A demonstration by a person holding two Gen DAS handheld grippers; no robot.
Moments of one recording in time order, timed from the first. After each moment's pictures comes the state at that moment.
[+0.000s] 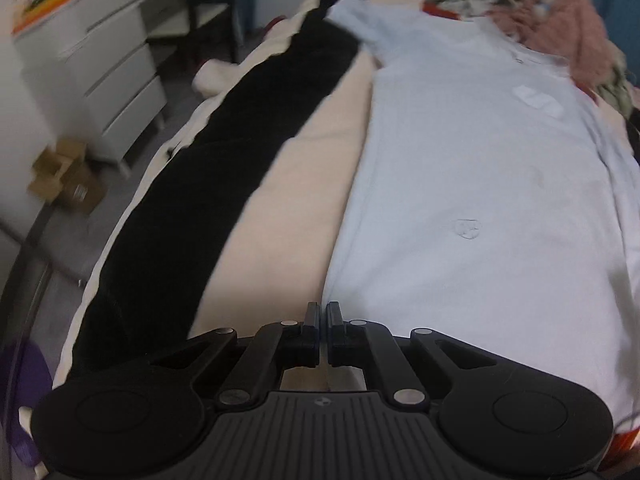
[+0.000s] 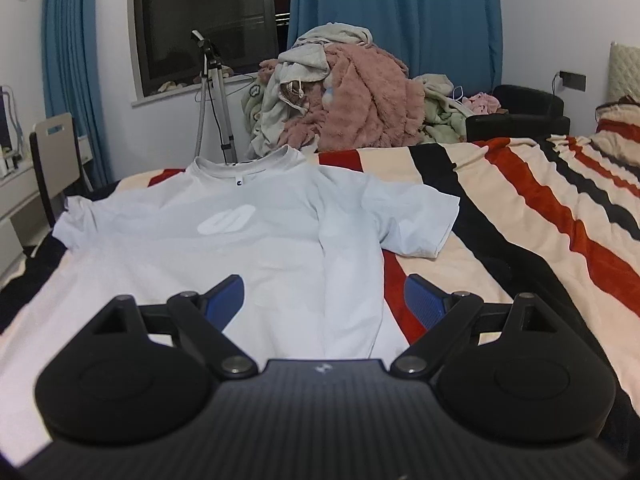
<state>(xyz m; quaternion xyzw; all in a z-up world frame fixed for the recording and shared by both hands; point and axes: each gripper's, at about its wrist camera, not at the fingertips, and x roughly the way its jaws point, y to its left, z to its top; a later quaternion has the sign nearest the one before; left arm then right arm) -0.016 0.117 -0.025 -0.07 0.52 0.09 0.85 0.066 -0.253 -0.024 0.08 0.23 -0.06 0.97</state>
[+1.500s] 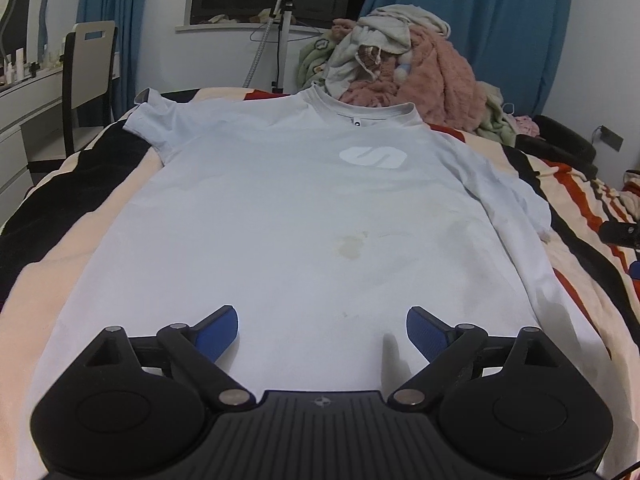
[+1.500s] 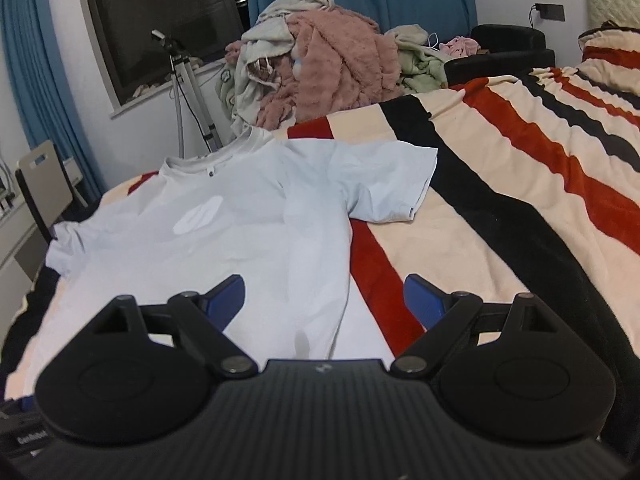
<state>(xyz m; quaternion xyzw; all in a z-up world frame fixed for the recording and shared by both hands) 0.034 -0.027 -0.068 -0.03 0.34 -0.06 0.94 0.083 -0.307 -0.044 0.17 0.27 -0.08 0.95</state>
